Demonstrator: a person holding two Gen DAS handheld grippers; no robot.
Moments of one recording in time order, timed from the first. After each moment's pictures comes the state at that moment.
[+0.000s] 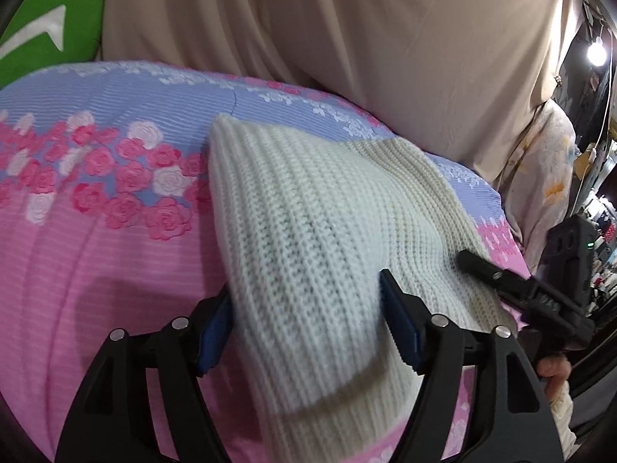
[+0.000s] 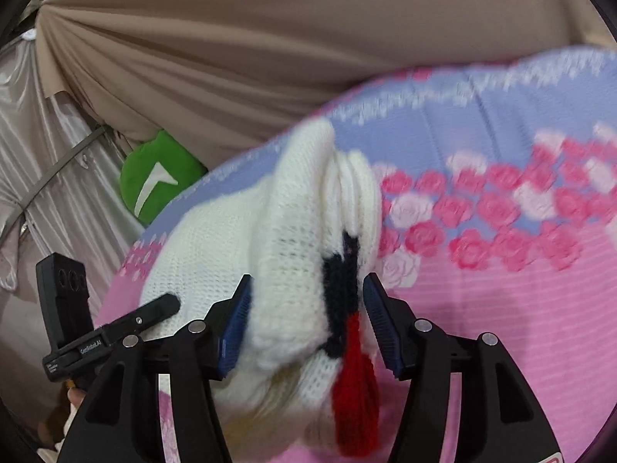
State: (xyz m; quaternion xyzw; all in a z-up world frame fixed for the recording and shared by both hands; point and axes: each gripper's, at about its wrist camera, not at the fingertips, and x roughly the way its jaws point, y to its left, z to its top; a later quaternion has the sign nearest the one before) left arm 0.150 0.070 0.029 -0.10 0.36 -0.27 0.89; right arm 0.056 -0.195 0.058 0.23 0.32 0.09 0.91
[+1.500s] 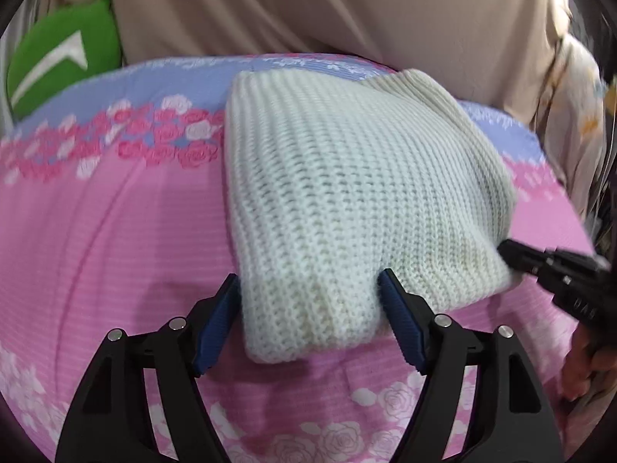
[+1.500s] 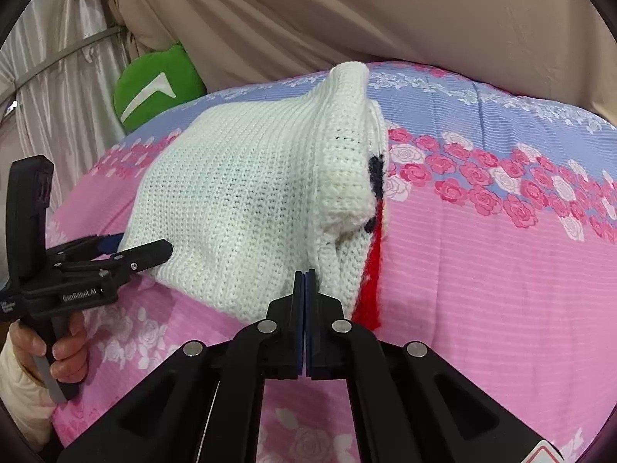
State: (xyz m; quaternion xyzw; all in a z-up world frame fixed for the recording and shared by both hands) left arm 0.102 0.051 0.002 -0.01 0.39 -0.20 0.90; right arm -0.005 -0.141 0.045 0.08 0.40 0.06 0.91
